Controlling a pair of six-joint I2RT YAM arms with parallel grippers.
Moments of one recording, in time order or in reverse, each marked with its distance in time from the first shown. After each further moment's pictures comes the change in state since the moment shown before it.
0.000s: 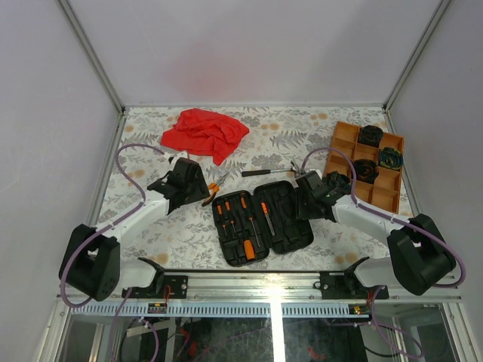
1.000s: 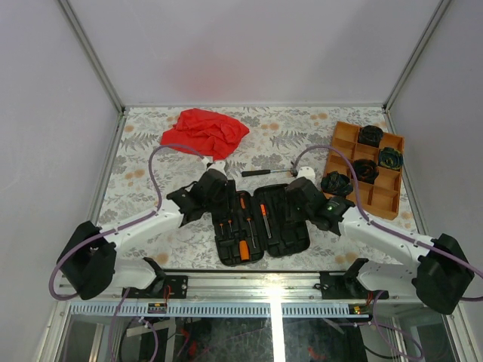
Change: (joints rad) left arm -0.327 0.027 -0.005 0.101 0.114 0.002; right arm 0.278 -0.185 0.062 -0.056 0.138 0.077
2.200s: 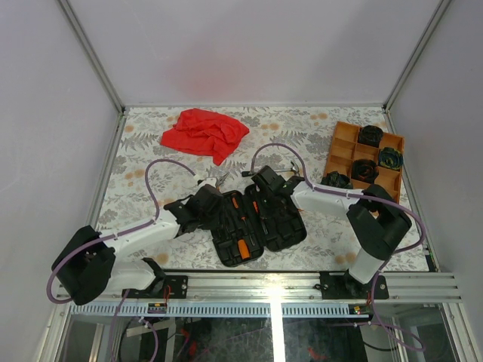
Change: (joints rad) left arm -0.010 -0.055 -0.145 -0.048 -0.040 -0.060; right arm -0.018 0.563 0.264 0.022 -0.335 -0.086
